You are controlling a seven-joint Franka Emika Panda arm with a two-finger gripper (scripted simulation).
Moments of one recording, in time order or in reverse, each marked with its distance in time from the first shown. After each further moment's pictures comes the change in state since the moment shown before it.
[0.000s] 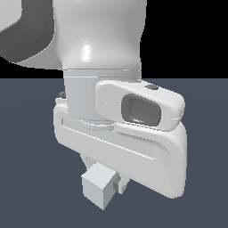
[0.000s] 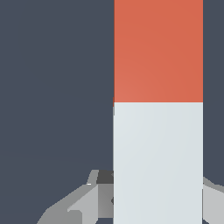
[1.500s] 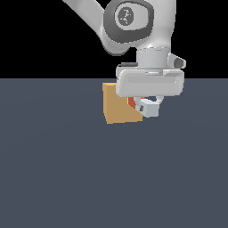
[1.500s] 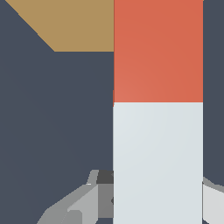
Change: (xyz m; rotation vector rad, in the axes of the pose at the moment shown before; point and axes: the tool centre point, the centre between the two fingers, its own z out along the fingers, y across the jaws) arm 0.236 -0.009 -0.059 0.000 0.004 -0.760
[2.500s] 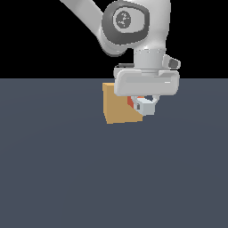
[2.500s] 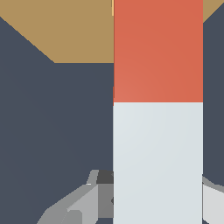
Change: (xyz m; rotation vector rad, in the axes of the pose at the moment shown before) arm 0.018 -0.002 0.000 0.001 -0.002 0.008
